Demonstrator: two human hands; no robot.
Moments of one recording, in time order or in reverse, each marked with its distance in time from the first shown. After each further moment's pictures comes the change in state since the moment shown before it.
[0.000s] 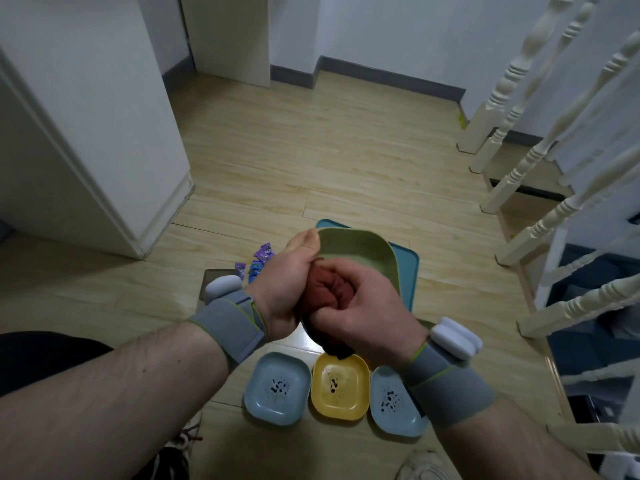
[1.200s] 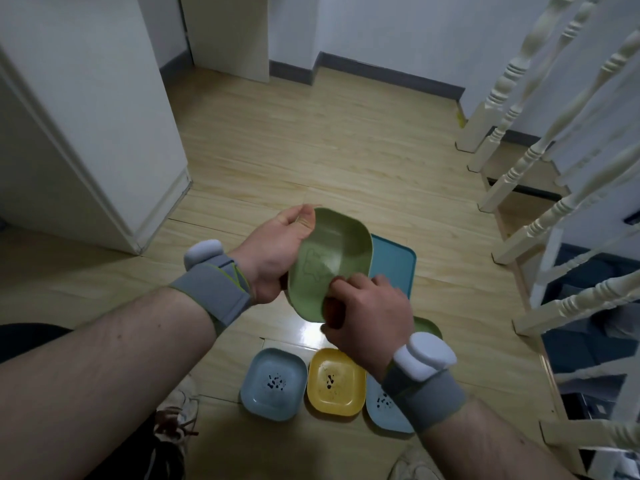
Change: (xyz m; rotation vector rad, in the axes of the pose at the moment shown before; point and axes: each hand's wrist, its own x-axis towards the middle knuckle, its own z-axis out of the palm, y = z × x) left_hand 0.006 0.028 -0.001 0.181 0.045 0.040; right_hand -0.006 0.043 0.020 -0.925 0.192 -0.087
